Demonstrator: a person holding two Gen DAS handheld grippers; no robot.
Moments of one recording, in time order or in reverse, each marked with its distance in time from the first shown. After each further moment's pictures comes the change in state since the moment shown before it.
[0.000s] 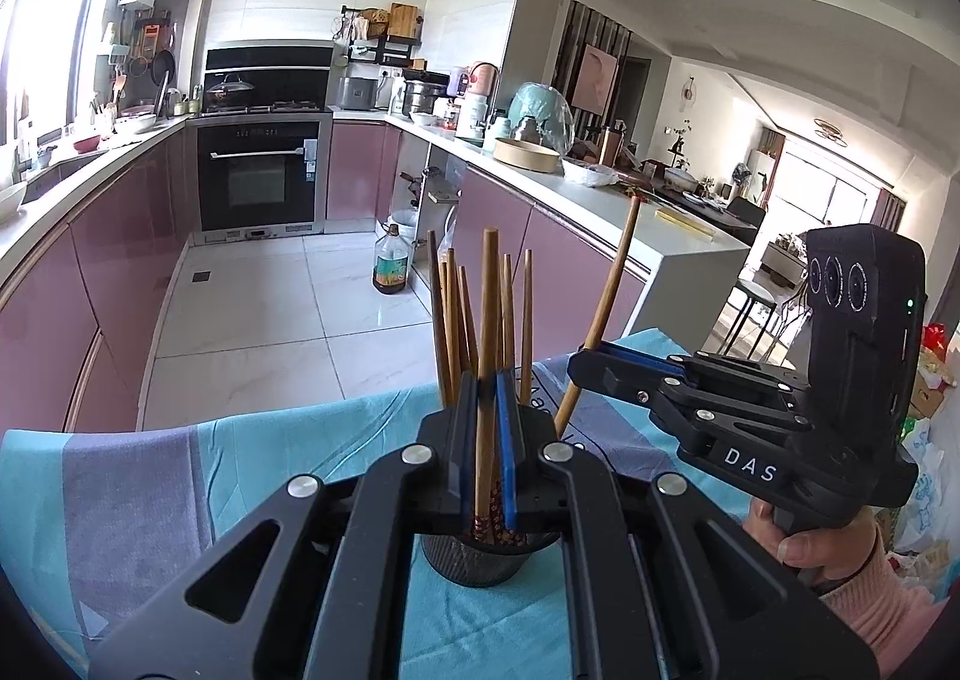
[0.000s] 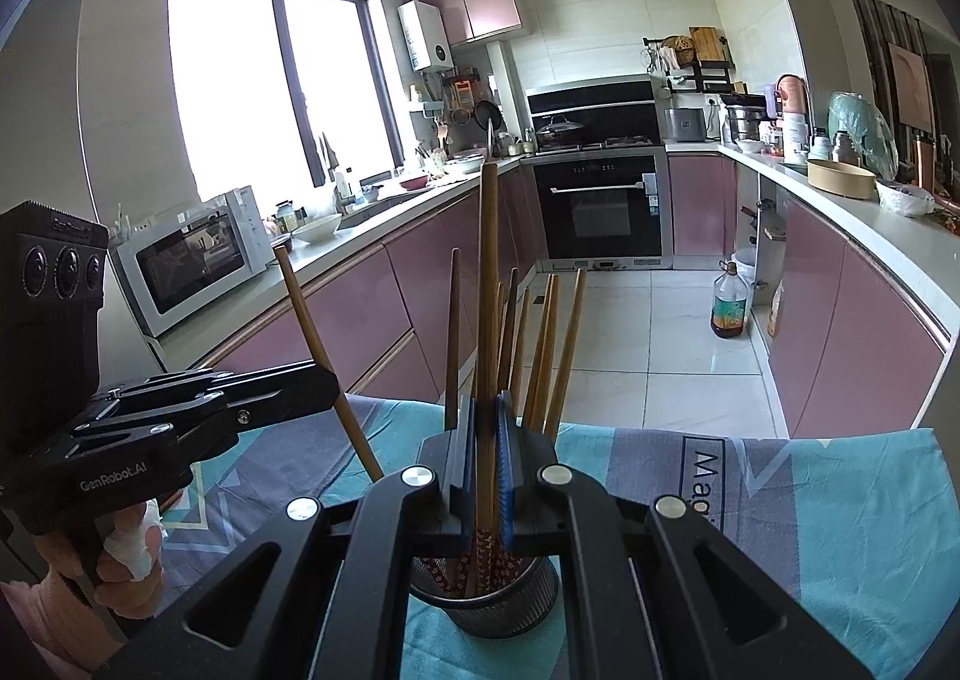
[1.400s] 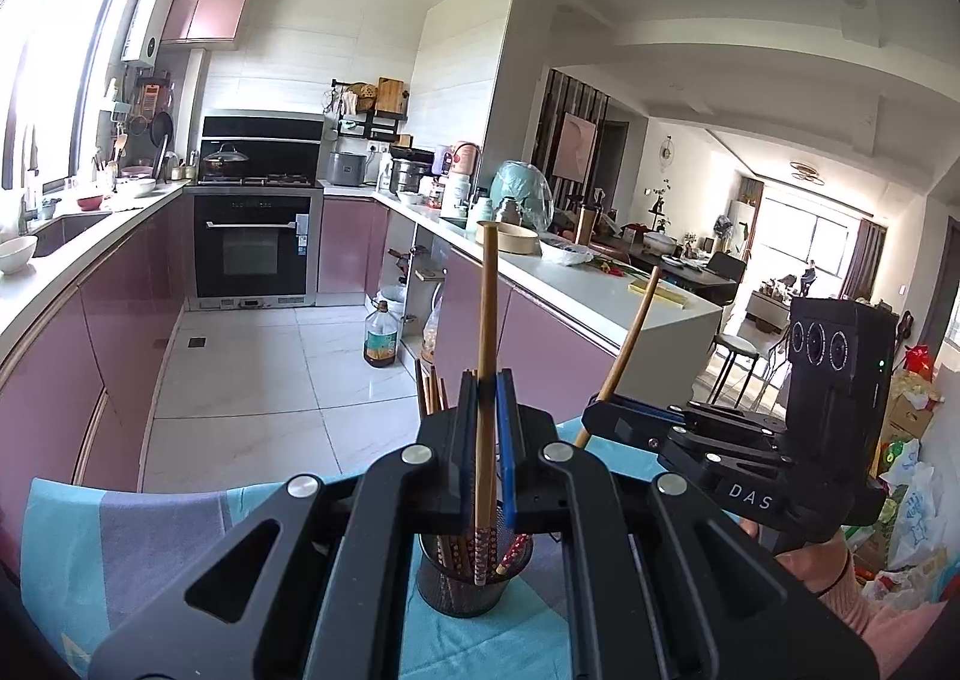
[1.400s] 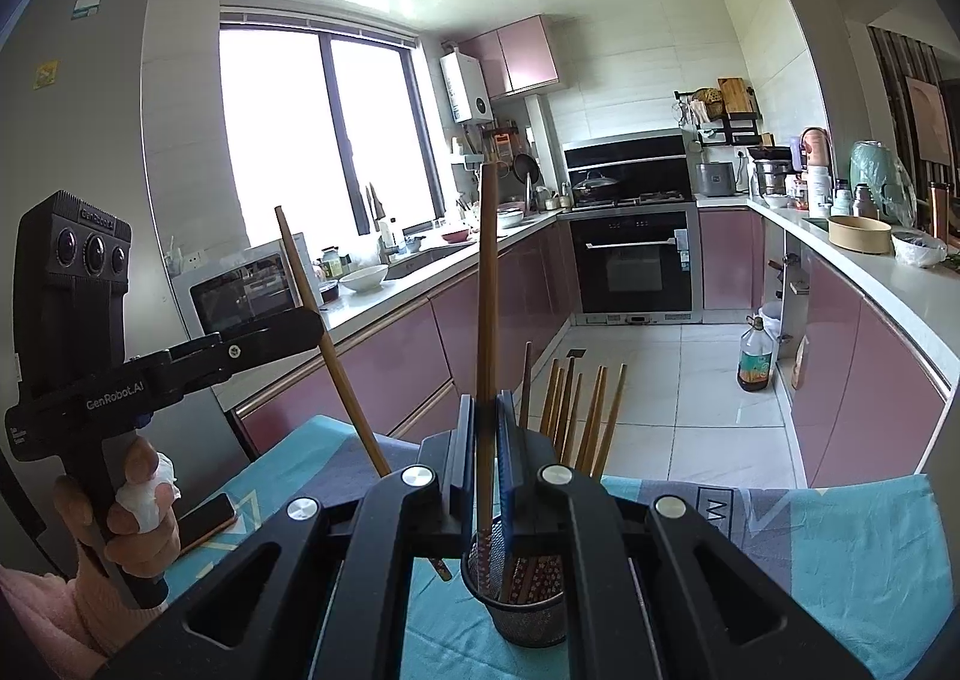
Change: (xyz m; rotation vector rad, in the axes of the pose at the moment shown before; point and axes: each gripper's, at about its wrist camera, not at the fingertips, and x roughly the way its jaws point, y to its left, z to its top) left arm -0.051 0.002 -0.007 0.026 -0.193 -0.026; right arm -0.056 0.009 0.018 -0.041 -0.130 0.088
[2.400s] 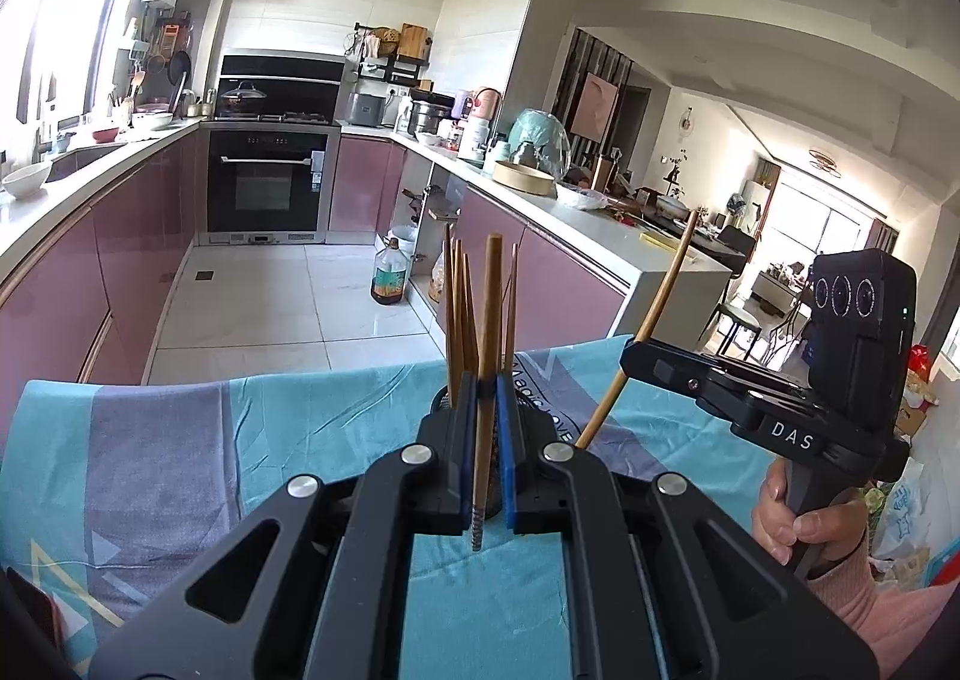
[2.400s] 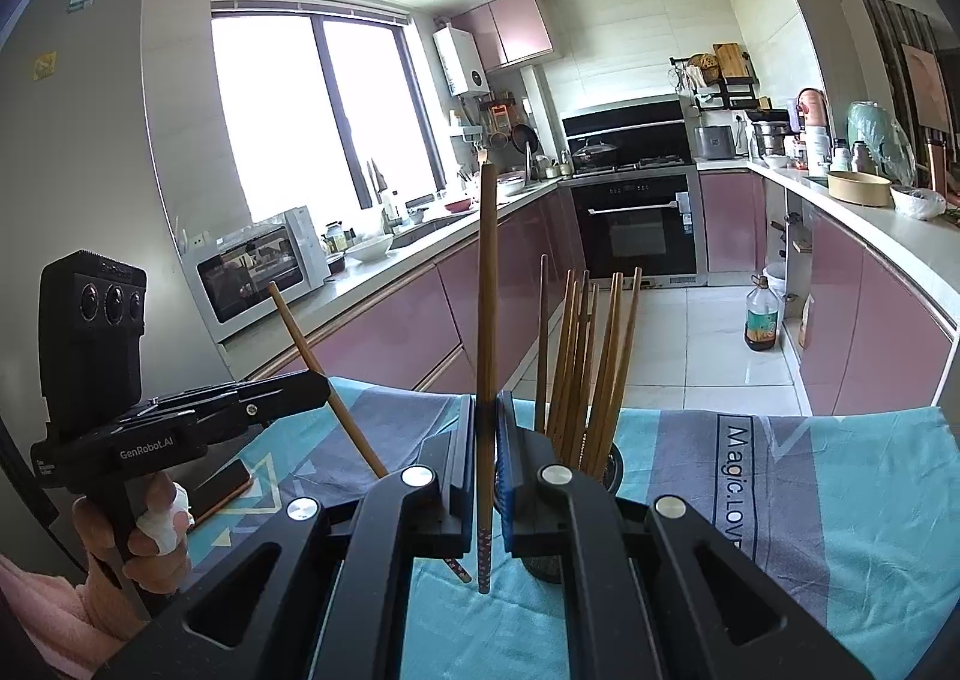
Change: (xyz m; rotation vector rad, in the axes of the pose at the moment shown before) left arm 0.020 0.026 -0.051 -0.076 0.114 0.025; right arm -0.010 0.009 -0.036 0.042 0.063 0.016
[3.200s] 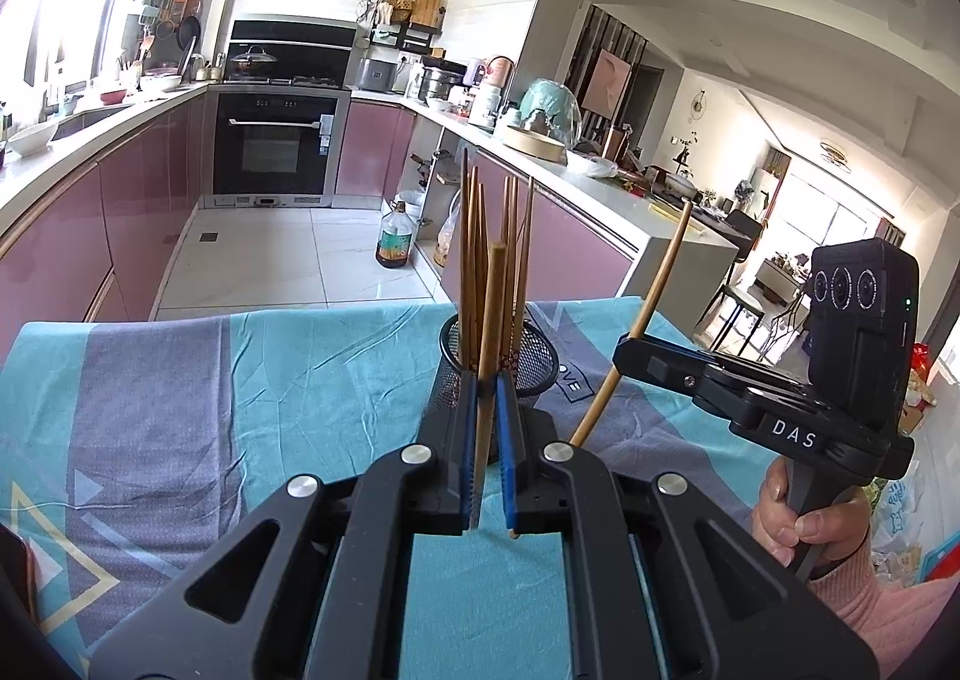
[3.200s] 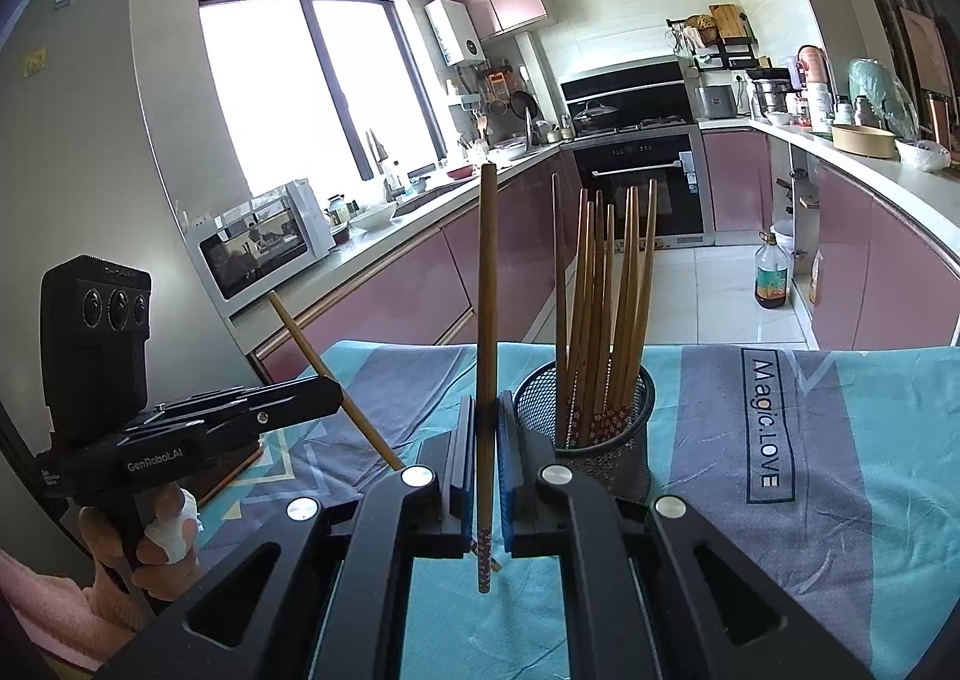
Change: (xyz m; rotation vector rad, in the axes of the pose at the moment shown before) left arm 0.009 0.008 -0.026 -0.042 0.078 0.010; right arm 0.010 0.003 -0.033 0.047 0.075 0.021
